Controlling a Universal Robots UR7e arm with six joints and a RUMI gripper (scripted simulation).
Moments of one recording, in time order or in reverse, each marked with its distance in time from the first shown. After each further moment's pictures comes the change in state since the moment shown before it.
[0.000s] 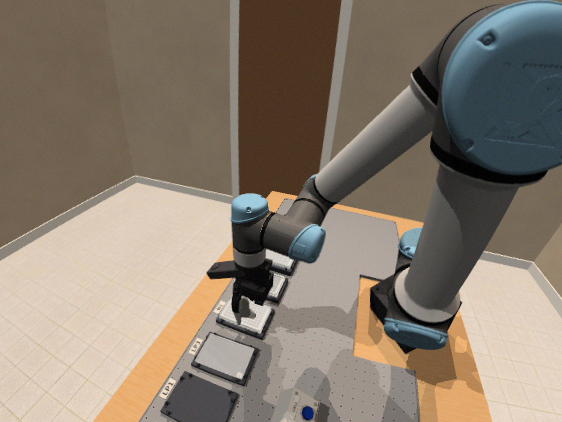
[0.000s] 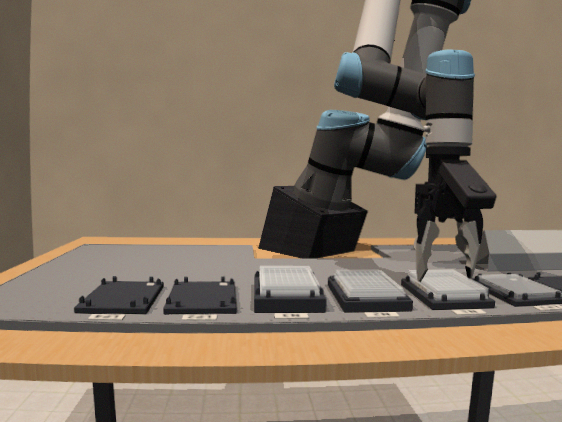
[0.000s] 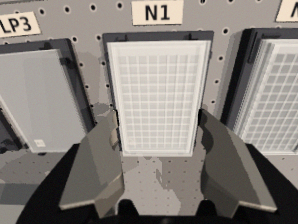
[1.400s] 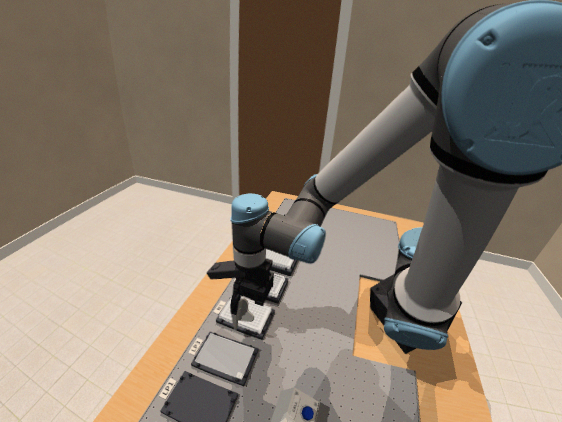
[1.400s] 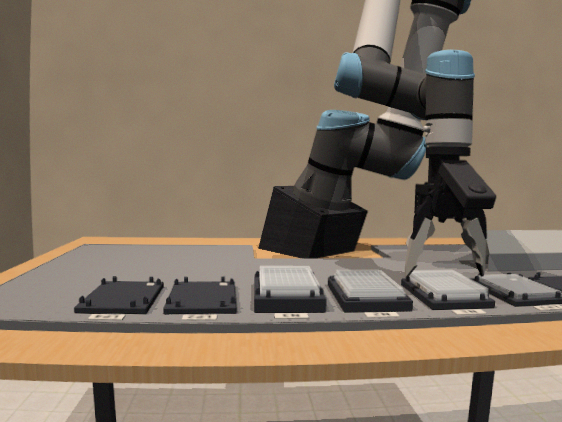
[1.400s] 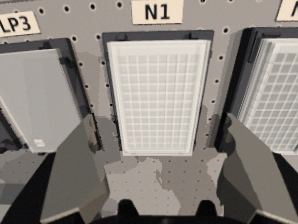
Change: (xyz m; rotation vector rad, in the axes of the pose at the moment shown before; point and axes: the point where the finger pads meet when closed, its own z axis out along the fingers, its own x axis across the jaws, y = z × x) arm 0.000 0.001 0.000 -0.001 0.000 0.001
